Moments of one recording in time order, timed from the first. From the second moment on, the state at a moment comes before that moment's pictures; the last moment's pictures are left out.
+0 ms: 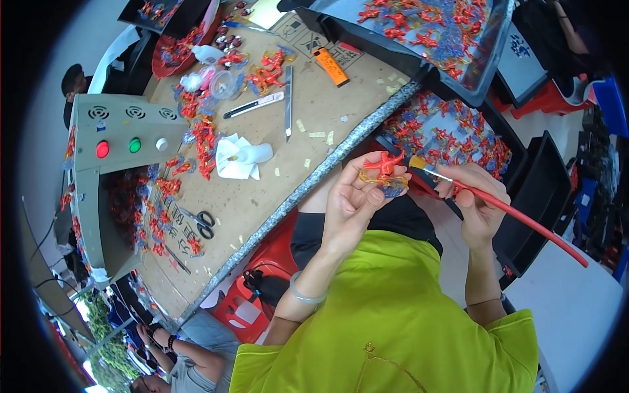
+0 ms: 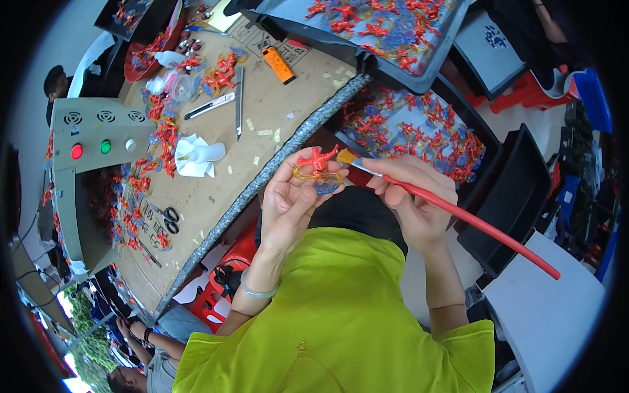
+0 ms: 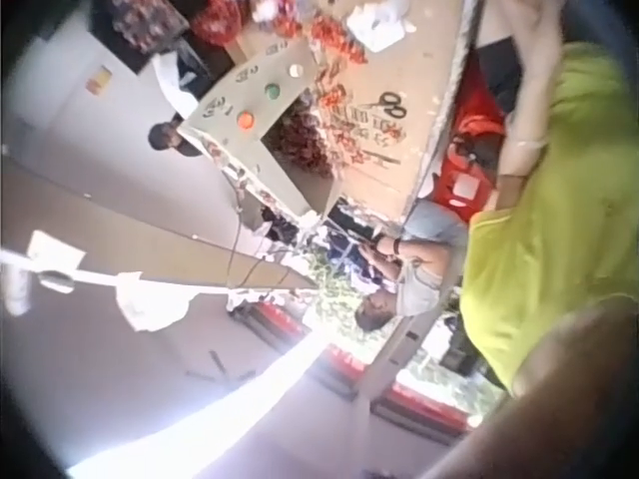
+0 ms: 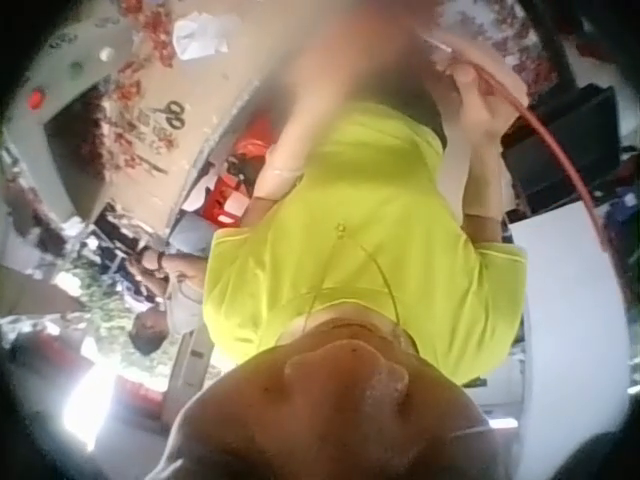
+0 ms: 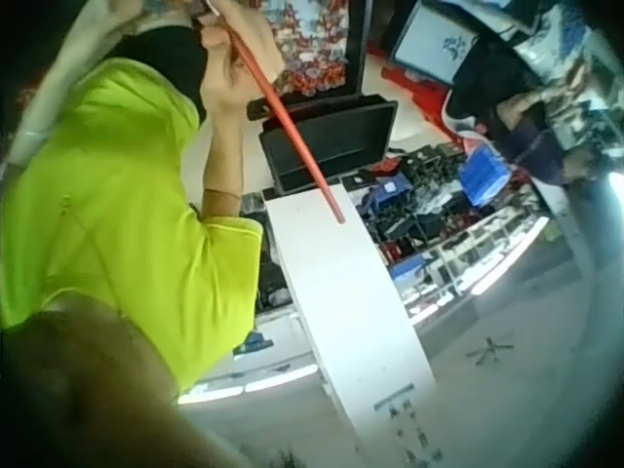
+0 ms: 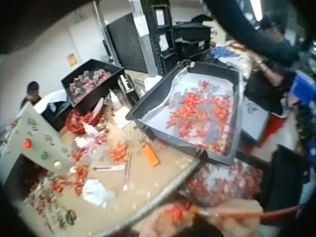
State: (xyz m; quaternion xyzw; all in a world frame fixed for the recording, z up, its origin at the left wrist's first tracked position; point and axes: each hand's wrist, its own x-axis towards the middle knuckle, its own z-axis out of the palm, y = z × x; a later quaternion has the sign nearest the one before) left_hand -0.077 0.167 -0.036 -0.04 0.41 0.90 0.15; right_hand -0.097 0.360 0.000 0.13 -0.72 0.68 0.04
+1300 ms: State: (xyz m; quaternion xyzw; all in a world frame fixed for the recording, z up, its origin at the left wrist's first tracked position) left_hand -0.076 0.151 -0.011 -0.03 0.56 0.83 0.03; right_hand -0.119 0.320 0.024 0.15 -0.73 0.67 0.05
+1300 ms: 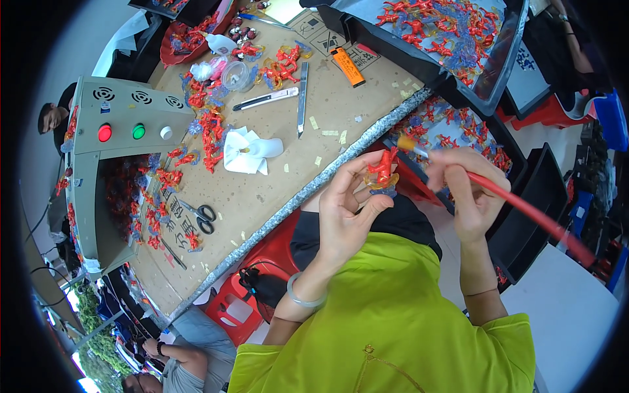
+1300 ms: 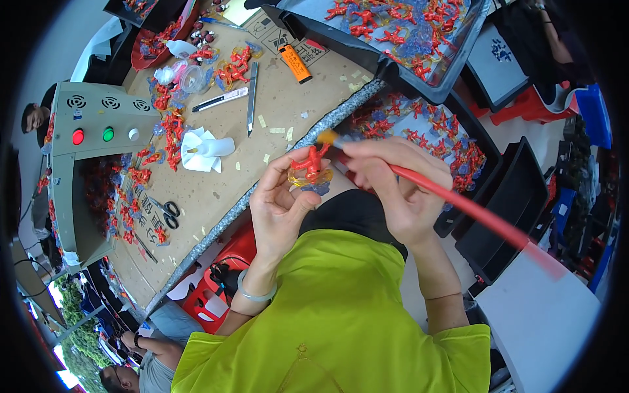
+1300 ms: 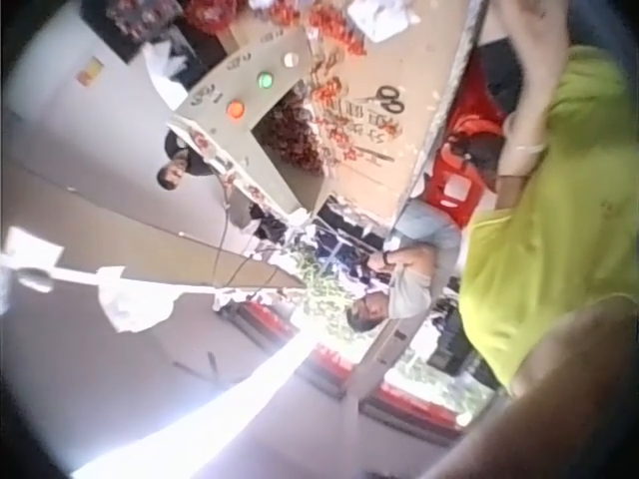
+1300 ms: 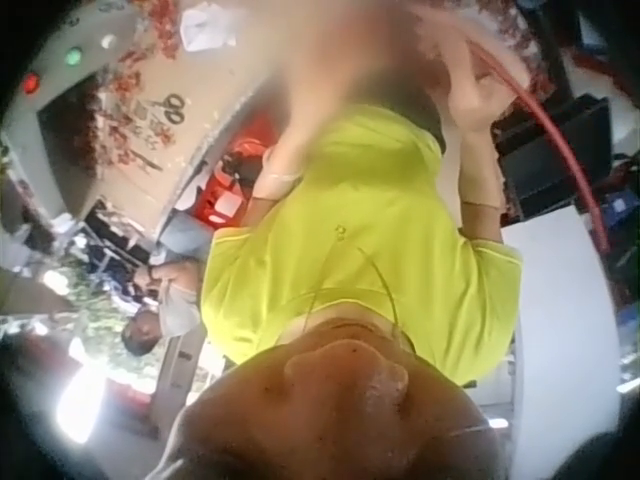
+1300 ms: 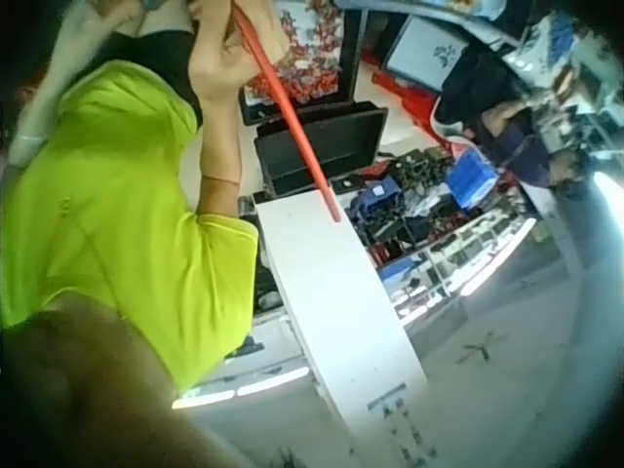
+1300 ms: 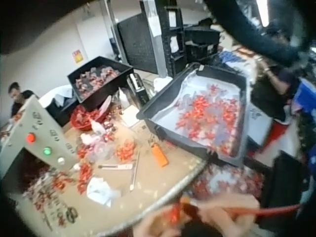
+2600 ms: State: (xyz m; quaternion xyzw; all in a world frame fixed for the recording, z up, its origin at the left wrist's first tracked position) left_hand -0.070 0.148 -0.020 -0.09 0.52 0.85 0.02; right_hand -0.126 0.311 -0.006 0.10 -0.69 0.72 -0.01
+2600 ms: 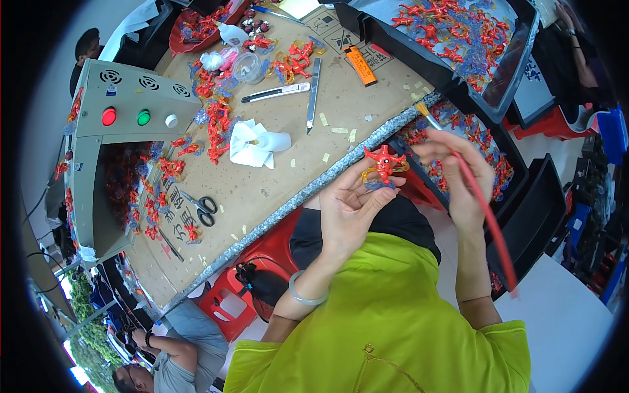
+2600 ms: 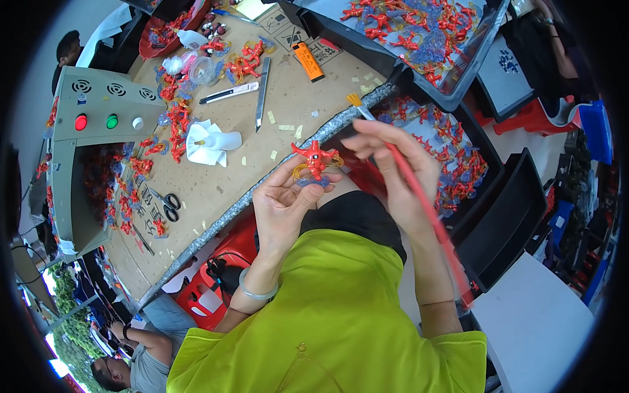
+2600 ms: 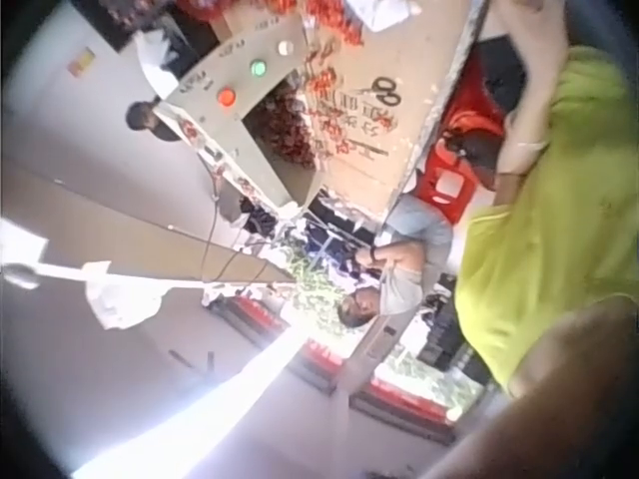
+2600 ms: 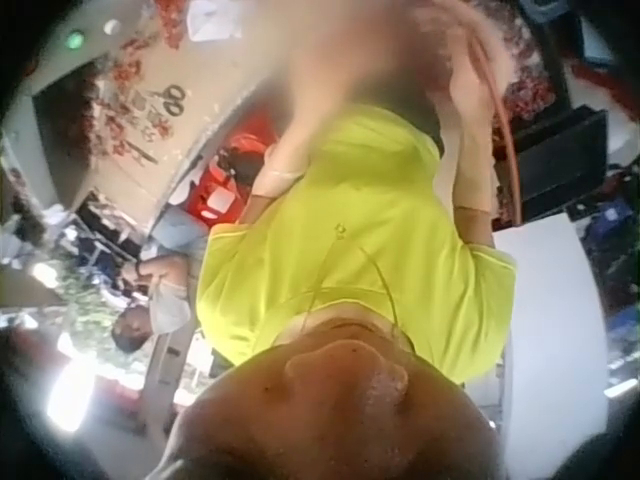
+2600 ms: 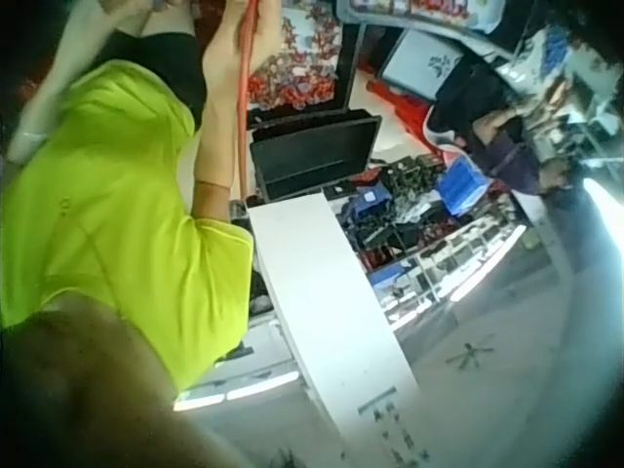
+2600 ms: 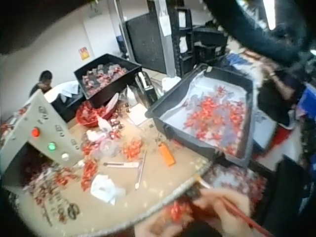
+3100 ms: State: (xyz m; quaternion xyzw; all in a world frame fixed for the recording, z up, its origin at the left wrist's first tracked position) left_hand -0.066 0.142 -0.022 -0.10 0.66 0.74 0.00; right_hand -0.139 0.312 0.016 0.22 -0.77 0.60 0.03
